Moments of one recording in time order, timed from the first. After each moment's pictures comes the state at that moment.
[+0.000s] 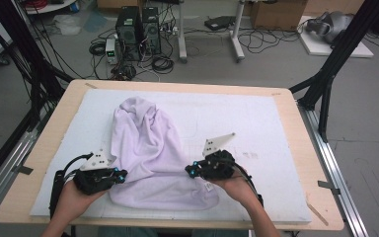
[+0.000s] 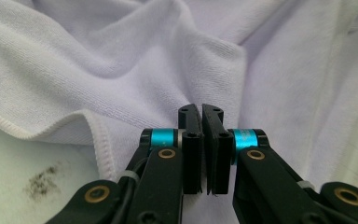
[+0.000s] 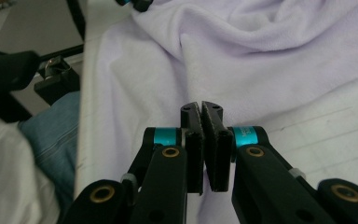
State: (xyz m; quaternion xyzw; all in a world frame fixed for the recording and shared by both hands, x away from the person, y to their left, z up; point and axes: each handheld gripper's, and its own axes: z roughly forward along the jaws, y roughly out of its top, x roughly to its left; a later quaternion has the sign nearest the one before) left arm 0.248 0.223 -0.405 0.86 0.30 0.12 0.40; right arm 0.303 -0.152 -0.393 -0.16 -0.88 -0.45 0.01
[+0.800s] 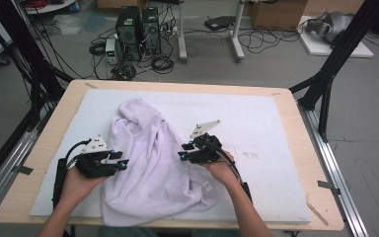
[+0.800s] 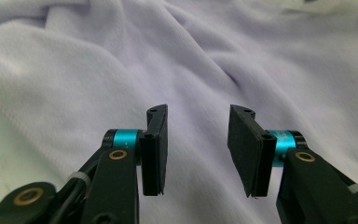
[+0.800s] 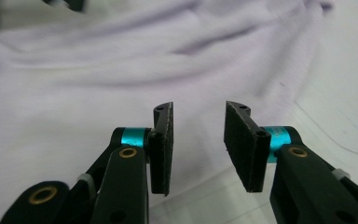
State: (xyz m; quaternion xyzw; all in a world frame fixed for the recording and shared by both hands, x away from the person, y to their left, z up) left arm 0.301 0.230 -0.410 0.83 0.34 0.15 0.41; right arm 0.369 -0.120 -0.418 -0.22 -0.88 -0.42 -0.05
